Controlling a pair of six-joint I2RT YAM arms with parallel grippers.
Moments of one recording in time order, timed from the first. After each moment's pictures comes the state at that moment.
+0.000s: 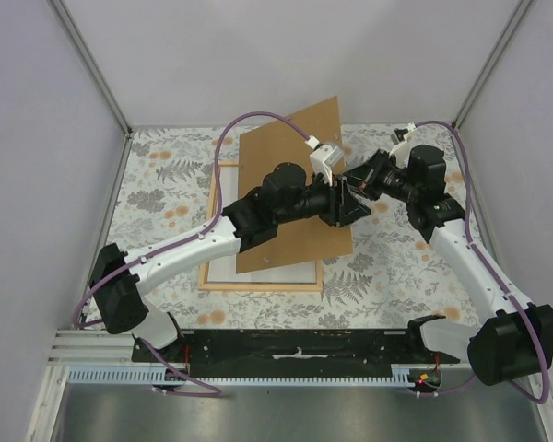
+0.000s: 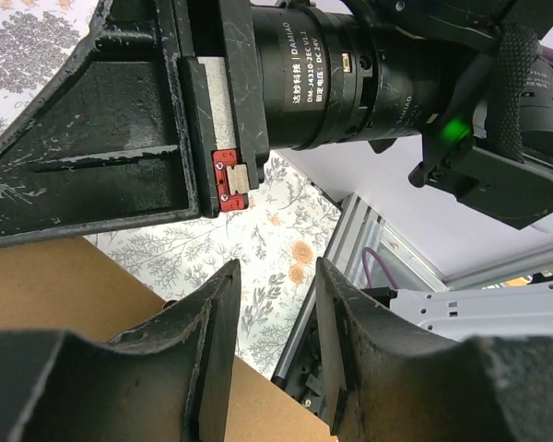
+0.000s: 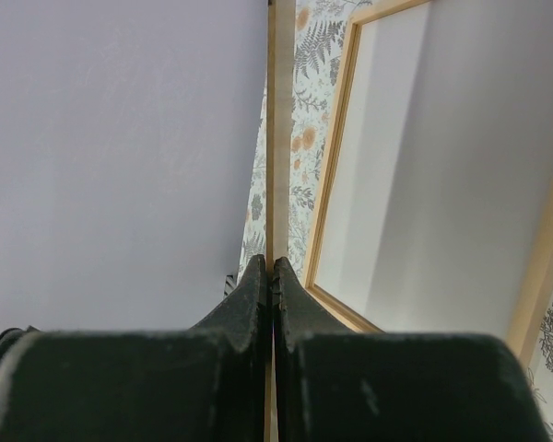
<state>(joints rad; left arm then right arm) -0.99 1.54 1.35 0.05 0.21 -0.55 0.22 1.19 1.00 -0.09 -0.59 0.94</state>
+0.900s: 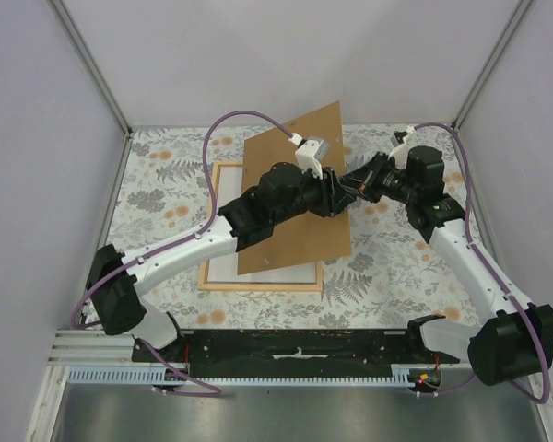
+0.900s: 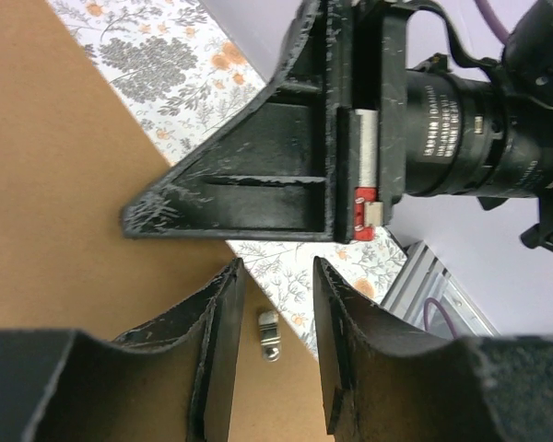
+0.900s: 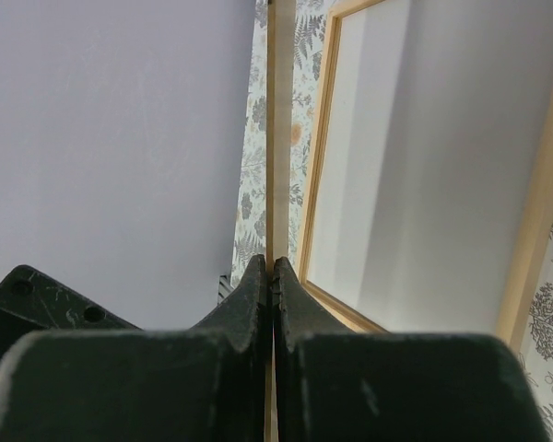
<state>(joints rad) -0.97 1.53 1.33 0.02 0.00 -0.55 0.23 1.19 1.00 -0.14 -0.56 0.94</state>
